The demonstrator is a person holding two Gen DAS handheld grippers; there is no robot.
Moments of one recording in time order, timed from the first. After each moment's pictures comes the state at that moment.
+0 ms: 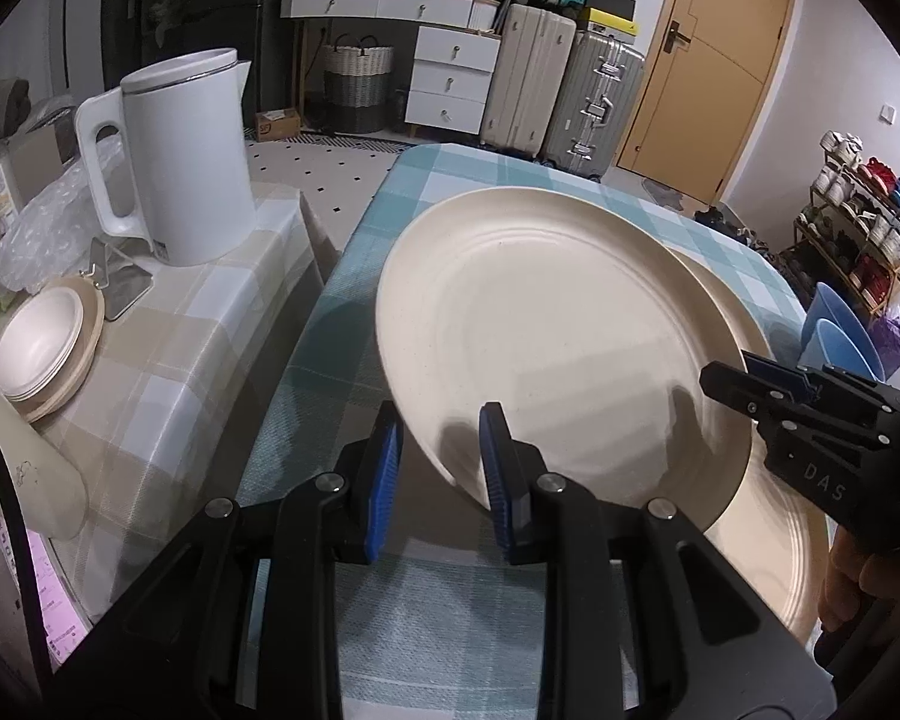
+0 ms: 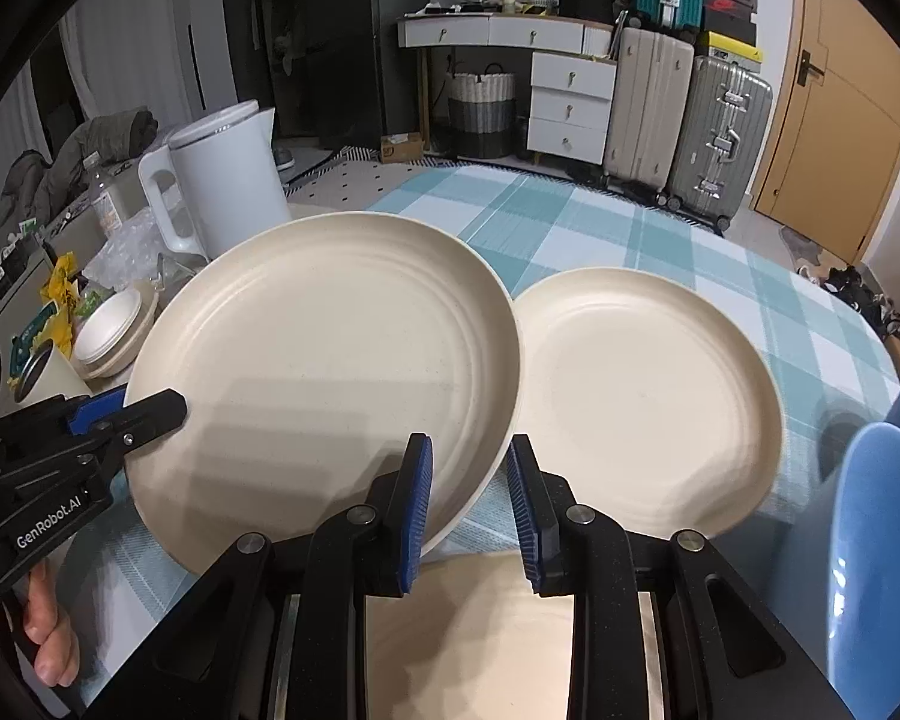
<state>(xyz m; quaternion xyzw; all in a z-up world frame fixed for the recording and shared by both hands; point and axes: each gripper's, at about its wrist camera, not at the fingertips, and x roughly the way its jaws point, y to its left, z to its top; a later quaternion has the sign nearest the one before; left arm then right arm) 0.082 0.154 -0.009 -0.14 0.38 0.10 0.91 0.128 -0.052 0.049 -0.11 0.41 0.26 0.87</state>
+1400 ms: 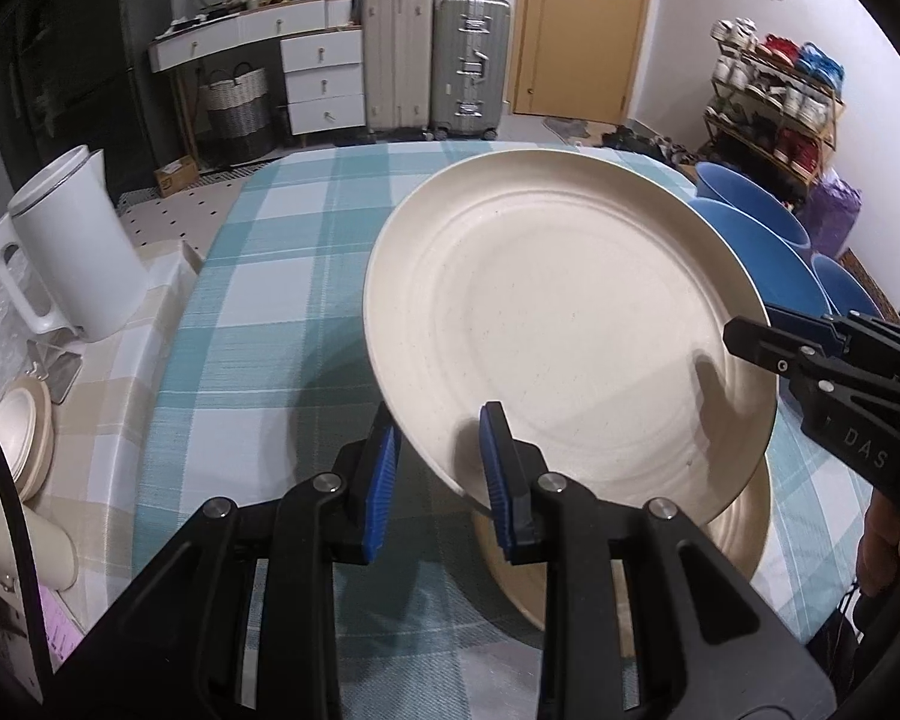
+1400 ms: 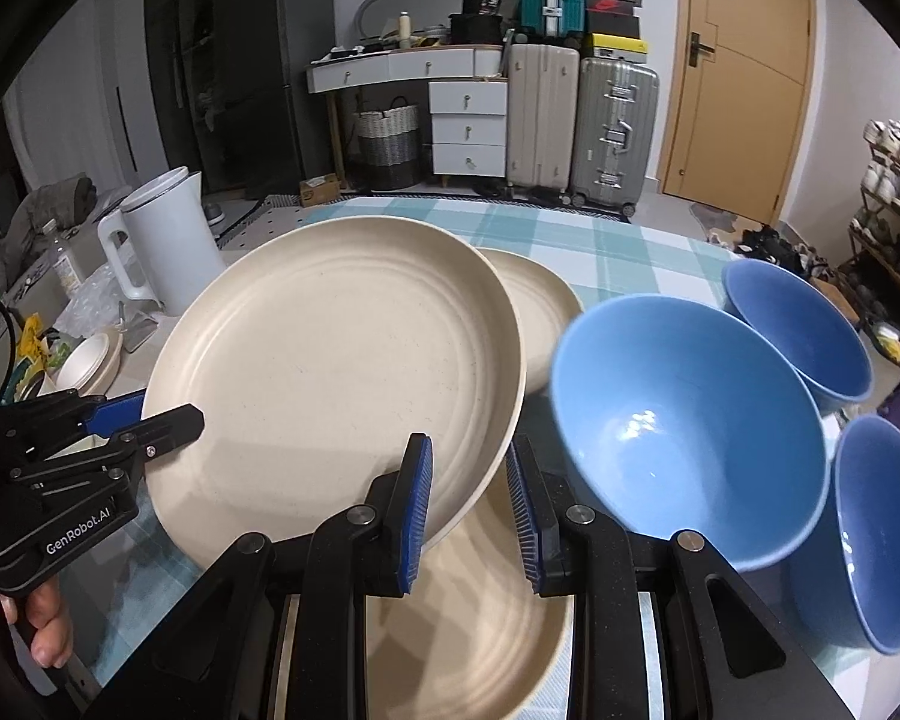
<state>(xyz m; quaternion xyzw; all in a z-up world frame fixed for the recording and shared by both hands) 0.068 0.011 0.027 -0.02 0.40 -0.01 0.91 0.060 -0.176 0.084 -0.06 0.39 0.17 0.90</state>
